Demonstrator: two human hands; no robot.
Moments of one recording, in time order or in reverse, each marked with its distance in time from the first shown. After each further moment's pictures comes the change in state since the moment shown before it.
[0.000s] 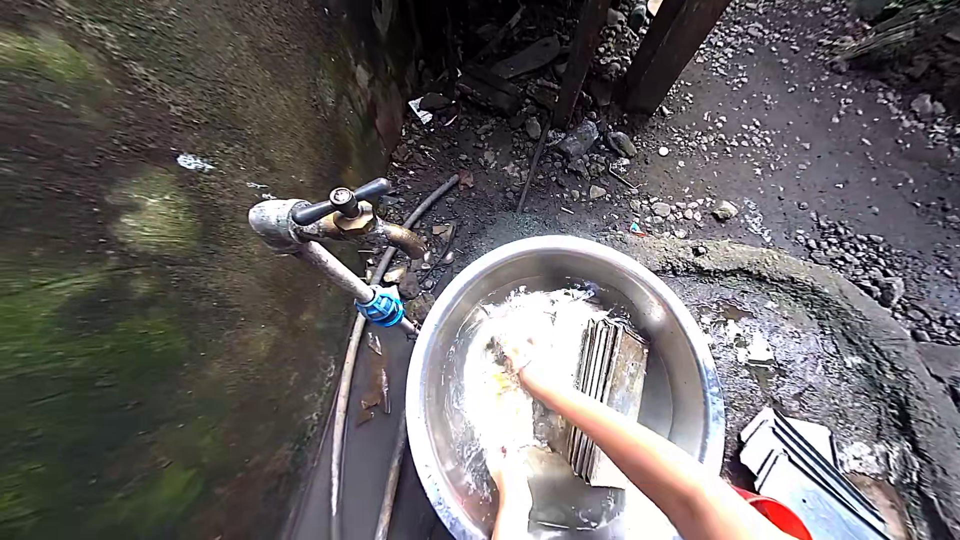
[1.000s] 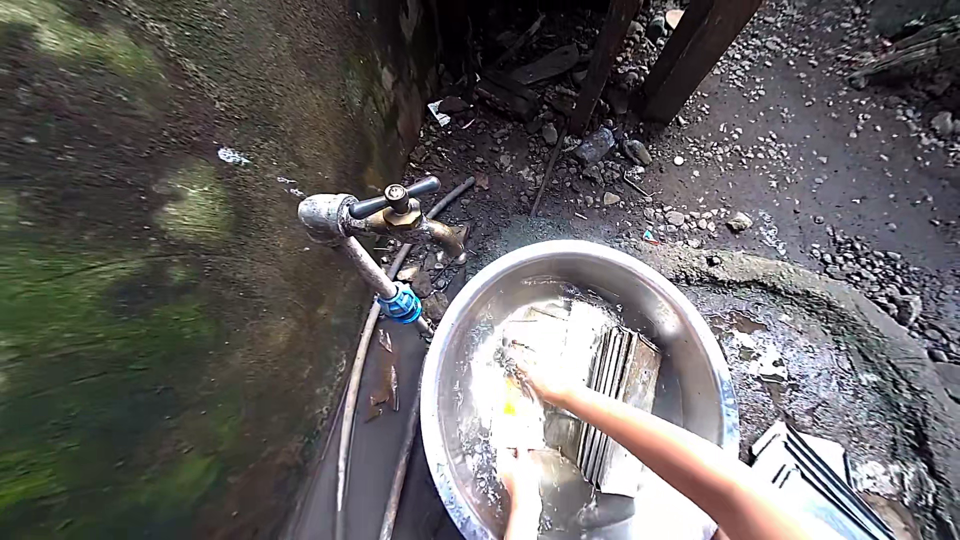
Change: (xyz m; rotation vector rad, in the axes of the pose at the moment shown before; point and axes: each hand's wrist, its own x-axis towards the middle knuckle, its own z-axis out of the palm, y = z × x) left_hand 0.005 -0.003 -0.004 0.136 -0.029 0.056; right_hand 0.010 0.009 -0.003 -0.043 -0.205 -0.182
